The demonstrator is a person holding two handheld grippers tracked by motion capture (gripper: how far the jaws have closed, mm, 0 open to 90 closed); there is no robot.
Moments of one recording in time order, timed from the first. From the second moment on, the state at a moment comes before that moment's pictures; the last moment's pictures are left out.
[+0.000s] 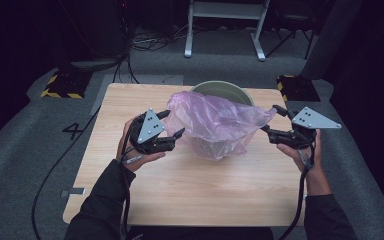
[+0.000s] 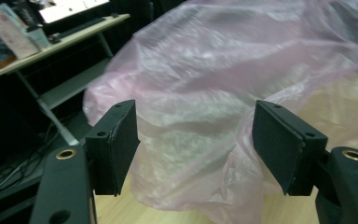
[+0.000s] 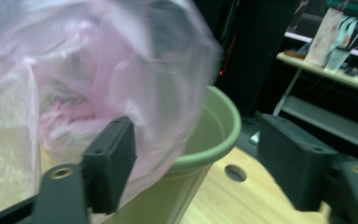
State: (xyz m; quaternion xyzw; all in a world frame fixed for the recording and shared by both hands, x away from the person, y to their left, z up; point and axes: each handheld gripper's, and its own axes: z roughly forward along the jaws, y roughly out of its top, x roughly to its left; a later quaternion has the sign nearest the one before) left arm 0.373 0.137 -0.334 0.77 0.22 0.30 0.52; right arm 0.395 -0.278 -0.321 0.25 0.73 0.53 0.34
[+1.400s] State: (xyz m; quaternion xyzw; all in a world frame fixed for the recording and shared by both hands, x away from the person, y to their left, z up) left arm 0.366 0.106 -0.328 0.81 0.12 0.28 0.50; right arm 0.456 -0.258 -0.305 0.29 0.77 0.49 0.27
